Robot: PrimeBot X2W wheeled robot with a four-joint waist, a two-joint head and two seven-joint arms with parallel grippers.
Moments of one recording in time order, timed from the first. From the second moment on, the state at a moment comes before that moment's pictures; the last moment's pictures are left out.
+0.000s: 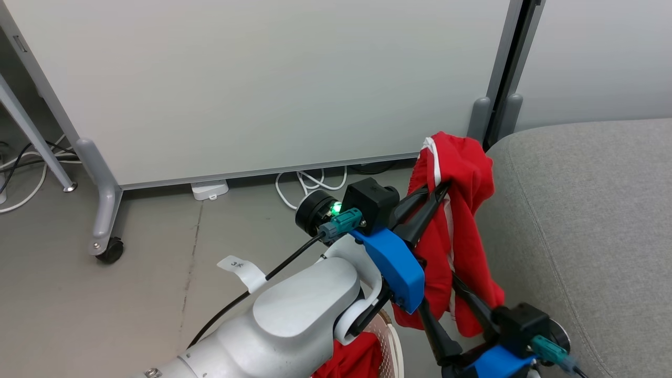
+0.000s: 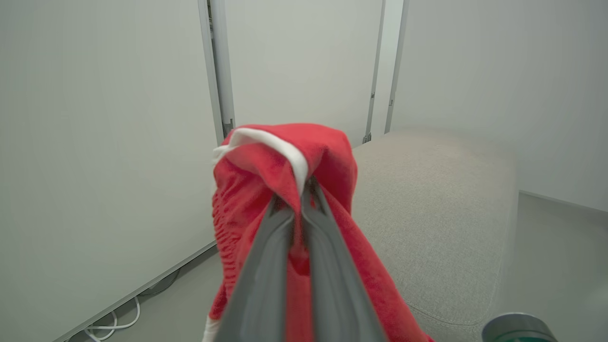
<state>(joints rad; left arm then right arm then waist) -0.83 0.05 -1.20 0.55 -0.94 0.03 -0.26 0.00 -0.05 0.26 0.12 0.17 0.13 -0.12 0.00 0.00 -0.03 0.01</state>
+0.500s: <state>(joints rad) -0.85 0.05 -1.24 0.55 -0.98 0.04 -0.26 -0.20 -0.05 0.37 0.32 0.22 0.13 -0.05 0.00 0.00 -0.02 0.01</state>
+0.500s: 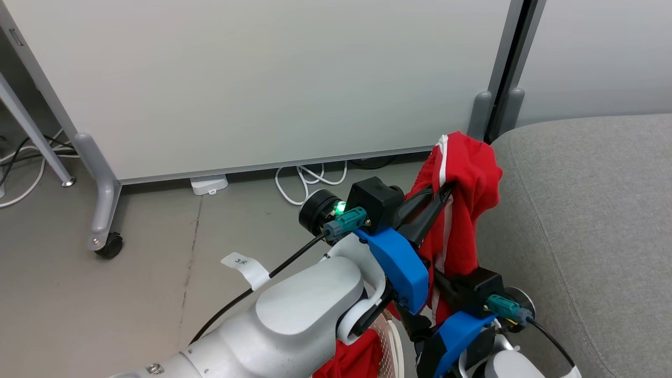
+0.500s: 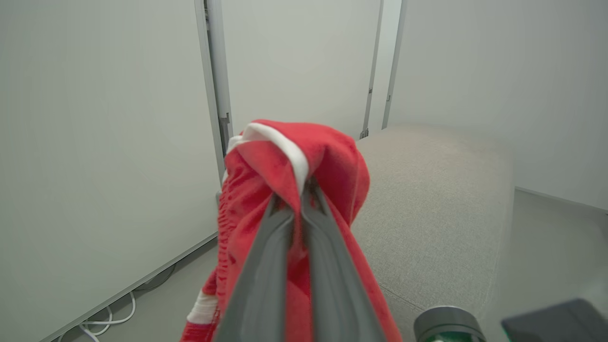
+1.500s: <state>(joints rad) -0.85 0.05 -1.27 0.59 -1.00 0.05 -0.26 -0.24 -0.05 0.34 0.42 0.20 0.13 -0.12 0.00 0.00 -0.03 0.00</state>
